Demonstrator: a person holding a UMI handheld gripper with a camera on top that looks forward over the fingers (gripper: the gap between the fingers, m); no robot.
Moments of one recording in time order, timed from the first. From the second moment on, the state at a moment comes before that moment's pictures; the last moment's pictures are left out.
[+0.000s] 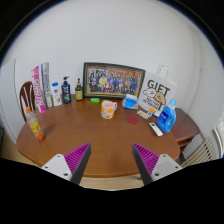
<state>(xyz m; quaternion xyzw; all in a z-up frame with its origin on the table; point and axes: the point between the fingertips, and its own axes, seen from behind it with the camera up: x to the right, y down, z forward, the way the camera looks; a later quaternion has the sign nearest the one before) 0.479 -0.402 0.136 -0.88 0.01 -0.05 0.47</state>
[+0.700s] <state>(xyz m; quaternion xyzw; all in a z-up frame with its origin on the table) 0.131 -0.376 0.077 -0.86 -0.07 0.07 0.49</state>
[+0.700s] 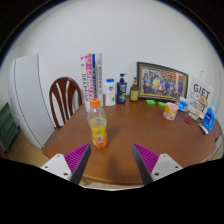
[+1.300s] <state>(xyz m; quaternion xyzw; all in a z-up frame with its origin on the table) 0.049 -0.225 0.013 -0.82 -0.04 0.07 0.57</state>
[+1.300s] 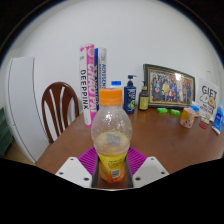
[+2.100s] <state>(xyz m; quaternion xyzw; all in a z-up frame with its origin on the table) 0.210 -0.023 0.238 -0.66 0.28 0.47 0.51</state>
